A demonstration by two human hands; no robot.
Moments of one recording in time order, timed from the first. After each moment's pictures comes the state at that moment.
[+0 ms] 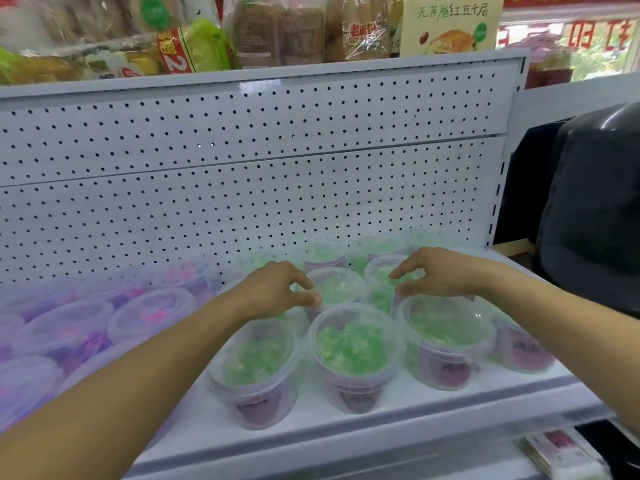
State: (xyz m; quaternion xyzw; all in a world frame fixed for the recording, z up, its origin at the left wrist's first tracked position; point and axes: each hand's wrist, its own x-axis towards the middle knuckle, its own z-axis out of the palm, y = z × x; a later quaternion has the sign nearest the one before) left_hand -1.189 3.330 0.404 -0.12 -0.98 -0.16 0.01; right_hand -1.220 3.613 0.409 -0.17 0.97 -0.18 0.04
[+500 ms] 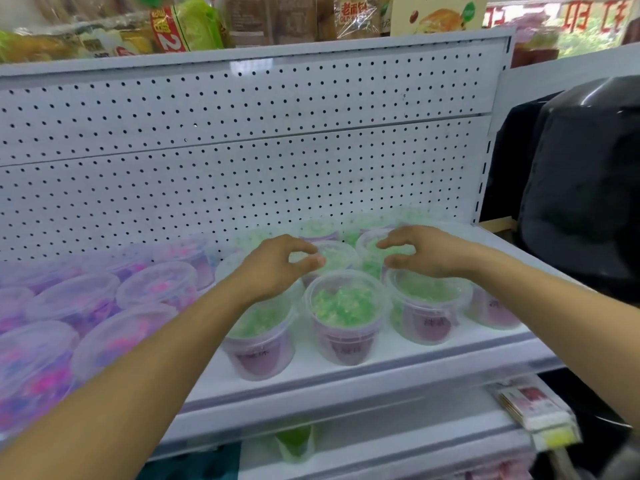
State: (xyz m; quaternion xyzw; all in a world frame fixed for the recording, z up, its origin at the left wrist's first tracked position) left_hand -1.146 3.344 0.400 -0.13 -0.95 -0.27 0.09; right_hand -1.182 3.610 0.401 -0.18 0.96 -0.22 -0.01
